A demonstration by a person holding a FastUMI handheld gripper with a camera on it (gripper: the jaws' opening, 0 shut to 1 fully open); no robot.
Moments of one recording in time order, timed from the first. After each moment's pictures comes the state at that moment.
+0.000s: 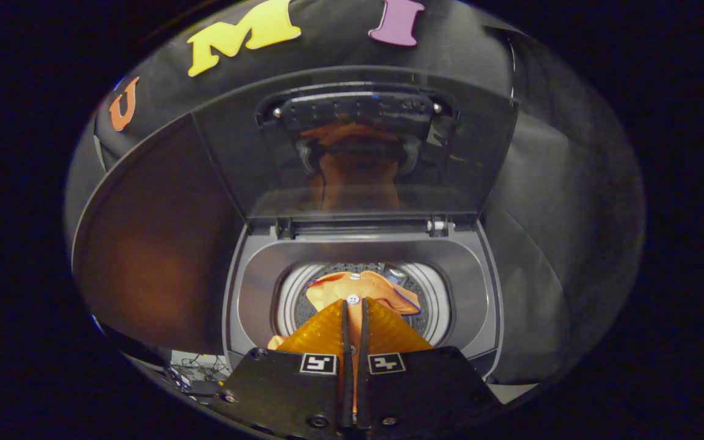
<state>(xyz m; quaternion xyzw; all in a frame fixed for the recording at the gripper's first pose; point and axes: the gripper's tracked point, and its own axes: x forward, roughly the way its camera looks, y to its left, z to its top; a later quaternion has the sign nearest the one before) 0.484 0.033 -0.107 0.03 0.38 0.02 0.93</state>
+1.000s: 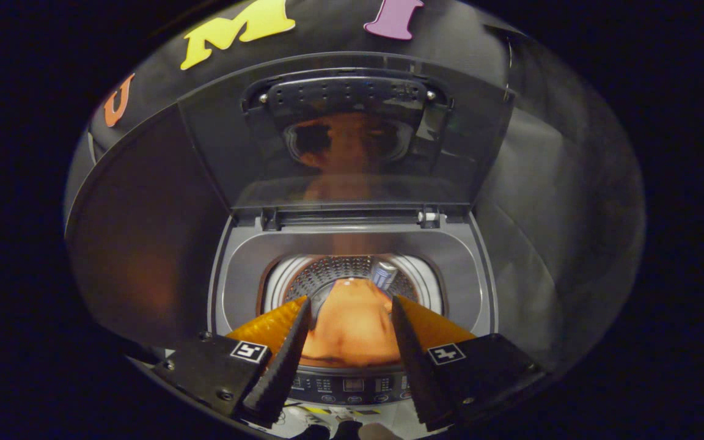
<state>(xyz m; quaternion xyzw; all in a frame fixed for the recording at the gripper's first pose) 0.485 0.024 -0.108 0.01 0.37 -0.01 0.93</state>
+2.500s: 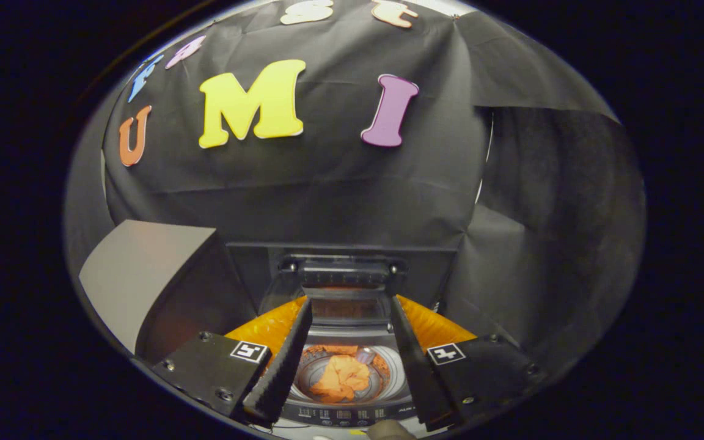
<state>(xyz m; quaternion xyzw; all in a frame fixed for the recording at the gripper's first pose) 0.482 0.028 0.101 -0.02 0.15 -0.02 0.99</state>
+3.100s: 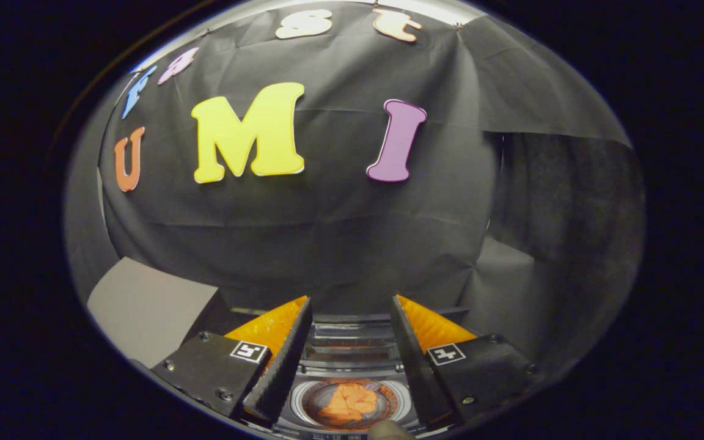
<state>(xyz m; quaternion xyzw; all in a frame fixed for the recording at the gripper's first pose) 0.545 0.046 0.173 0.00 0.10 -0.01 0.99</state>
